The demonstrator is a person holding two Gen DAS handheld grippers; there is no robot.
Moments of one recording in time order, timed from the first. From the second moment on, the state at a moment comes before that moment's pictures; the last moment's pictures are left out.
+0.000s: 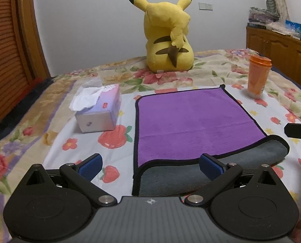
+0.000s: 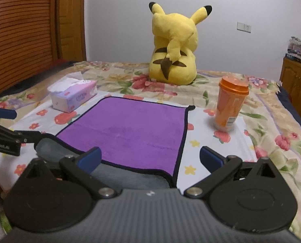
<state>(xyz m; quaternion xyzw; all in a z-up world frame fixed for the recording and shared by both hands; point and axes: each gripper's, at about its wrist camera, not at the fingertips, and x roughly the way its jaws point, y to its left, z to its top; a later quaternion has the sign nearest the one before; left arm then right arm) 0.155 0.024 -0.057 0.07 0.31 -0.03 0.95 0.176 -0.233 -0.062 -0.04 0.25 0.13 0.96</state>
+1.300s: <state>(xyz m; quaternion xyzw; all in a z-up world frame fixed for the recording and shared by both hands) 0.210 0.056 -0.099 0.03 0.42 -0.06 0.91 0.231 -0.248 -0.105 0.00 0.39 0.15 0.91</state>
